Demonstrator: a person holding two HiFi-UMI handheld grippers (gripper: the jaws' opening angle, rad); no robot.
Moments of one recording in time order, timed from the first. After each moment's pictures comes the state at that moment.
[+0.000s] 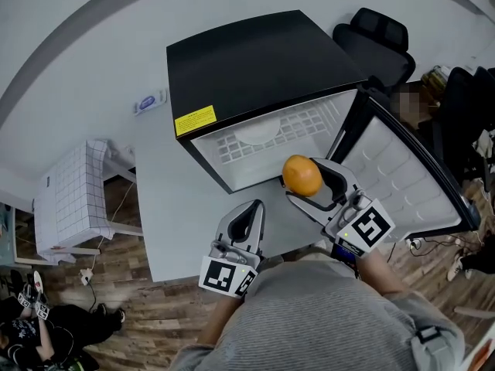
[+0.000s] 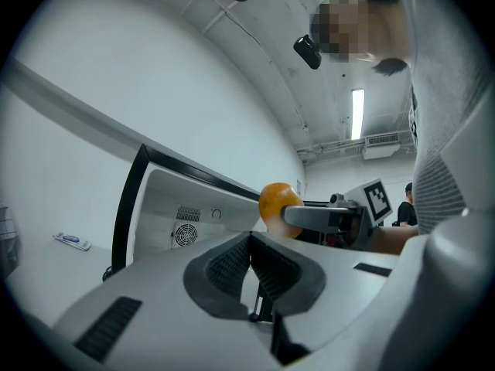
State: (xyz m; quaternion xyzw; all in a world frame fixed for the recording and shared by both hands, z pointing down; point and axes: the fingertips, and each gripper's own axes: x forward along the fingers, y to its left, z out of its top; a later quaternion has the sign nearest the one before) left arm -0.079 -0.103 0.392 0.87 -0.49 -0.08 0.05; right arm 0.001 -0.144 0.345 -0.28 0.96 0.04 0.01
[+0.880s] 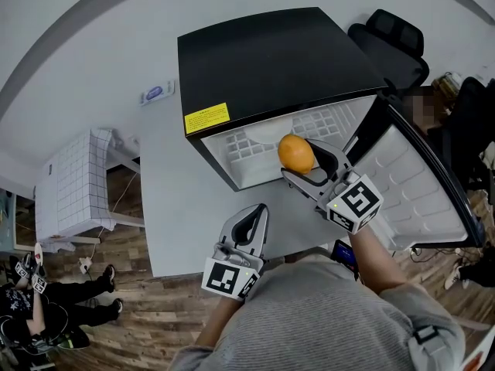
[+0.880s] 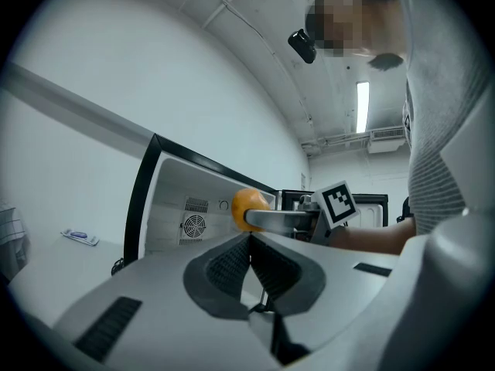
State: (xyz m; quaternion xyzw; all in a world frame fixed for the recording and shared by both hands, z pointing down) left arm -0.091 -0.108 0.410 0.86 -0.50 -0.06 0.06; right arm -0.033 -0.212 0.380 -0.27 0.96 0.01 -0.02
